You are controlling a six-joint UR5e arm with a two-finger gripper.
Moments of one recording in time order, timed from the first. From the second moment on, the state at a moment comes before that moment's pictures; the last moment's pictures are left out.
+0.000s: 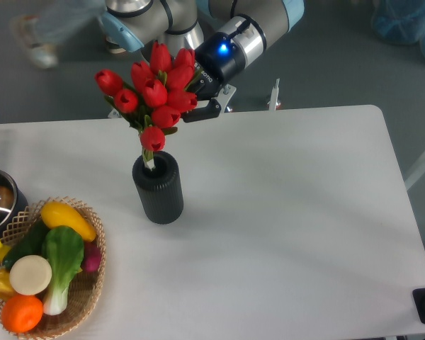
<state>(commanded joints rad) 2.76 -1.47 -2.14 -0.92 0.09 1.16</state>
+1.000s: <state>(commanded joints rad) 2.75 -1.52 -2.24 -0.93 0.20 1.33</state>
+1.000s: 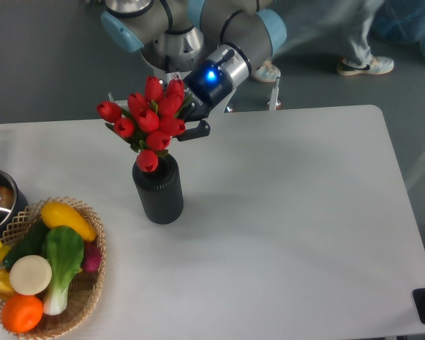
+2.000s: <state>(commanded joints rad) 2.76 -1.56 -2.24 -0.93 0.28 1.36</state>
